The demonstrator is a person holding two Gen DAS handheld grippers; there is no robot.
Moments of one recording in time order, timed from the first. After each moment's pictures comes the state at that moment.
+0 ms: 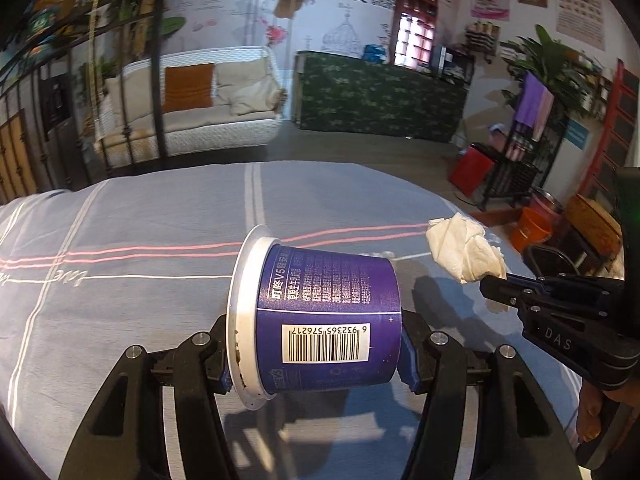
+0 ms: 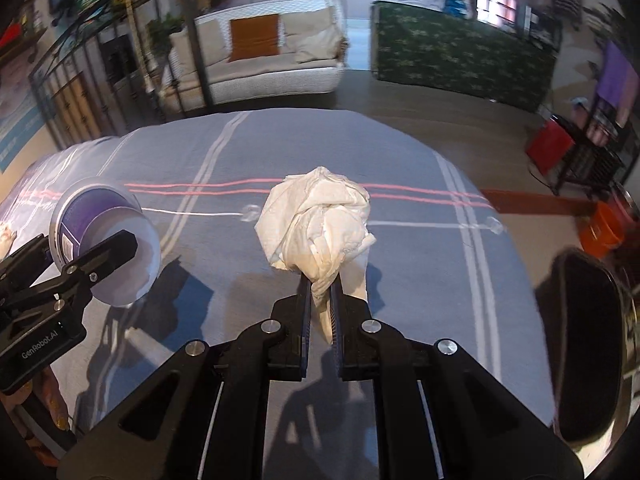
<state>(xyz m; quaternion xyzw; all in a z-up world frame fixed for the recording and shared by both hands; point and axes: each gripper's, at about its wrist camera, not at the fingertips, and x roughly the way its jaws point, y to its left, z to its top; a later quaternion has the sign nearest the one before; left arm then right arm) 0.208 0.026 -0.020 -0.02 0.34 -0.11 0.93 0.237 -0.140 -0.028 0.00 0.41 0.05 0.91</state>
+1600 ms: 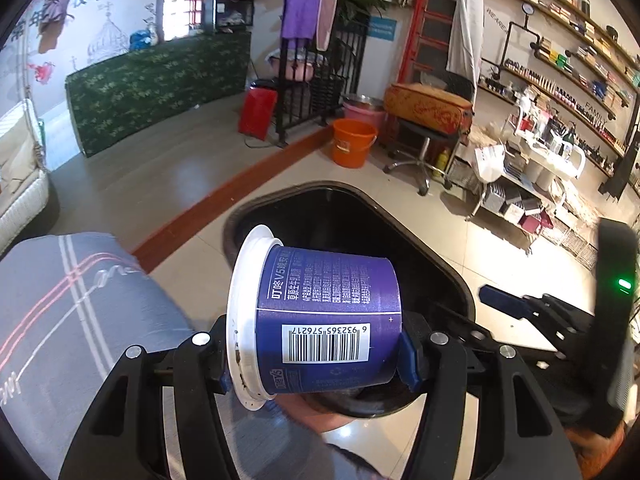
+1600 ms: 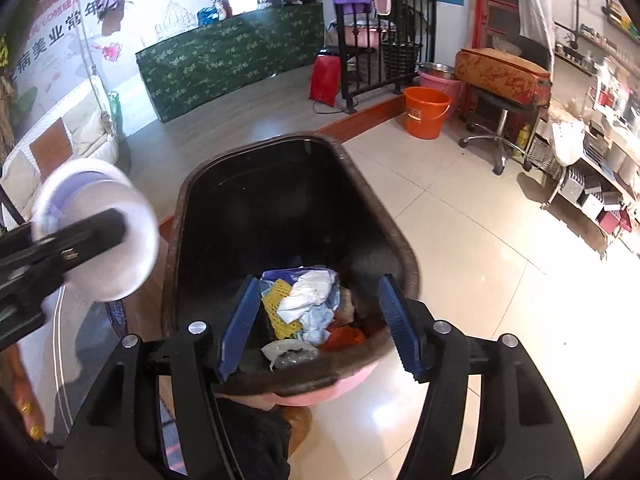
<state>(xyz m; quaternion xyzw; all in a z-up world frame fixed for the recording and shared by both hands) 0.204 -0.298 -0.053 0.12 0.36 -0.42 0.82 0.094 -0.443 -0.087 0.18 0.36 -0.26 0.88</state>
